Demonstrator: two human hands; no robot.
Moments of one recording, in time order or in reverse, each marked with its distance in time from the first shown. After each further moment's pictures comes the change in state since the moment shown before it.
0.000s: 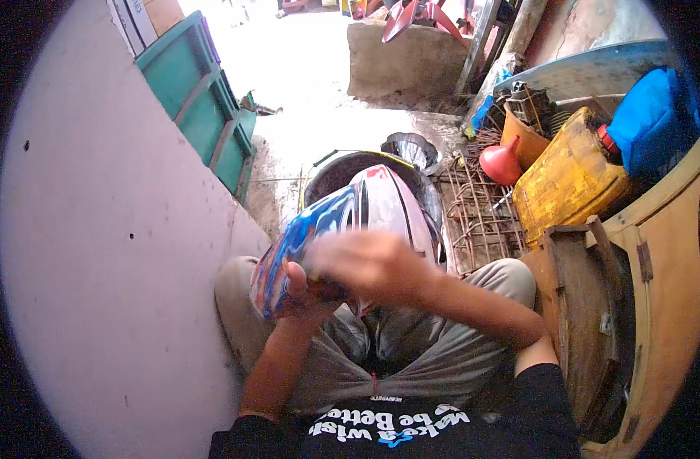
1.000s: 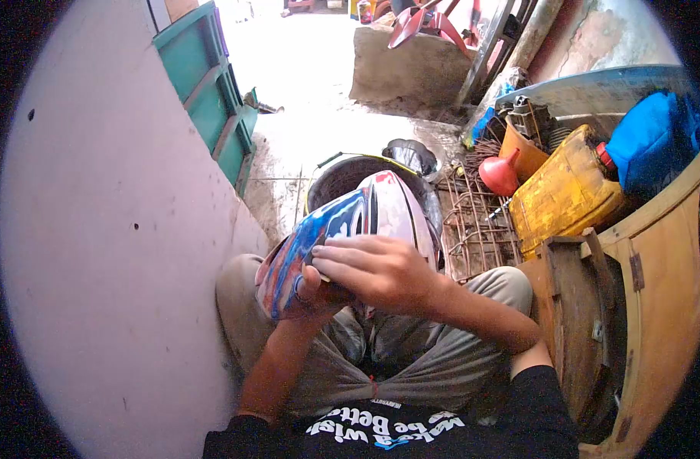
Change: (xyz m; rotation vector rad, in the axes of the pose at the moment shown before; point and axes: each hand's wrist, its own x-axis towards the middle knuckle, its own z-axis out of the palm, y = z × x) left_hand 0.002 -0.021 -0.014 0.077 0.079 0.148; right_hand 0.009 -0.008 -0.007 -0.055 -0.082 -0.003
